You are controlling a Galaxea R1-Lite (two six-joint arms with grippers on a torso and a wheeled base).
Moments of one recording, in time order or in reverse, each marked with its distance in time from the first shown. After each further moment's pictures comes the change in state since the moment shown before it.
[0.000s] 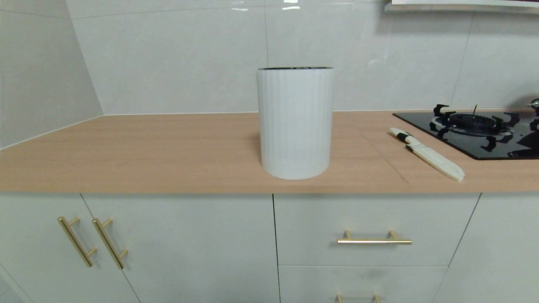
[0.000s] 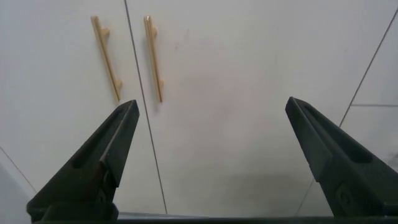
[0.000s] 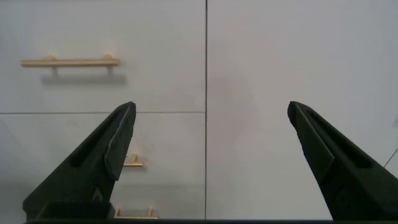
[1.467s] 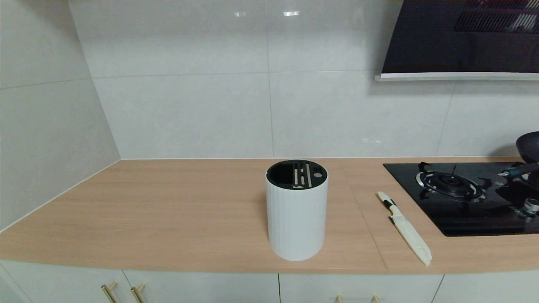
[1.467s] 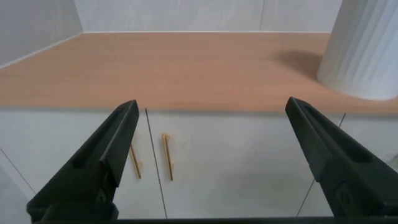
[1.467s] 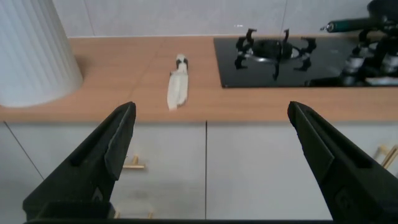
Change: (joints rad) left arm 0.000 0.000 0.000 0.000 0.000 0.000; right arm 0.000 0.000 0.000 0.000 0.000 0.001
